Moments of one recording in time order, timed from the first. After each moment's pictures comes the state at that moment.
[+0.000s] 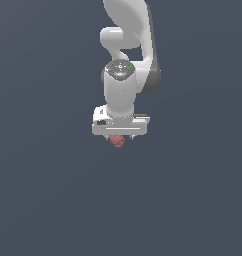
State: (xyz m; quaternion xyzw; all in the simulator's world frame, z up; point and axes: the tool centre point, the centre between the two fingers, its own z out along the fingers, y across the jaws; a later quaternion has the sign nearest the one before) arm 0.003 -0.005 0.168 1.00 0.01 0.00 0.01
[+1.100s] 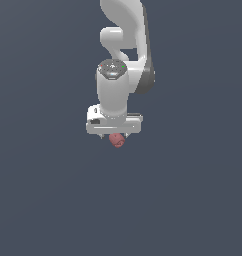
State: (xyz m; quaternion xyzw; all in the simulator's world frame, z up) arm -0.005 -0.028 0.167 1.00 0.02 0.00 0.01
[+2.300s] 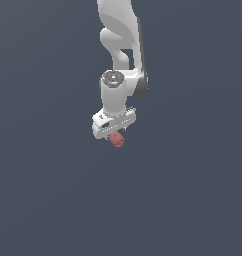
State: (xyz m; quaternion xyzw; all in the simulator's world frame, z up) arm -0.064 -0.025 0.106 0.96 0.27 0.00 0.00
